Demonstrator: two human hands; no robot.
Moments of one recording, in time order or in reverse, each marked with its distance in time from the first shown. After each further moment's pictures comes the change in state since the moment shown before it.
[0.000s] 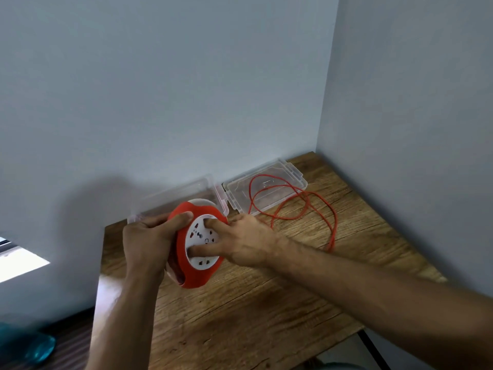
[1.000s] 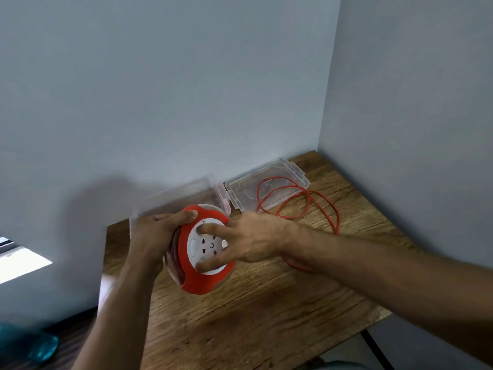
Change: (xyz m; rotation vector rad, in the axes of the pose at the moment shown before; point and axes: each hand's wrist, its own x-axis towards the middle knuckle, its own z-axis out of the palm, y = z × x) left_hand 0.026 -0.006 -0.005 0.027 -0.135 -0.173; right_hand -0.004 0.017 -0.021 -0.047 -0.102 -0.295
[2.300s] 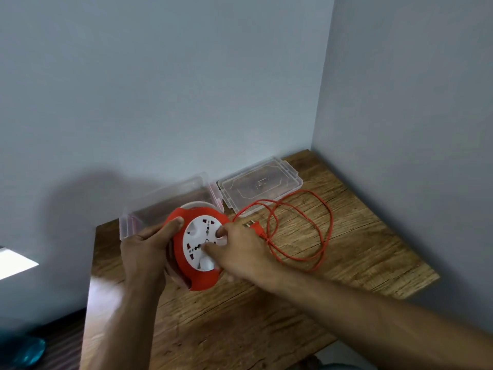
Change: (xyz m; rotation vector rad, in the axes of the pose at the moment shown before) left_hand -0.023 -0.025 0.012 -0.181 0.186 0.027; right_hand 0.026 -0.055 0.003 1.087 0.206 1.303
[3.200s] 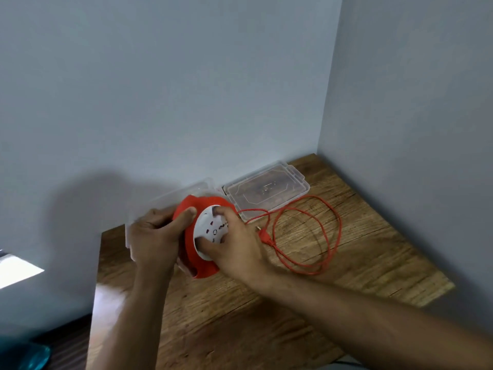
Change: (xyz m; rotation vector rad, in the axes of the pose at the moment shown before) left_hand 0.012 0.028 0.017 0.061 -0.038 0.294; right_hand 0.027 -0.001 0.022 0.030 0.265 -0.193
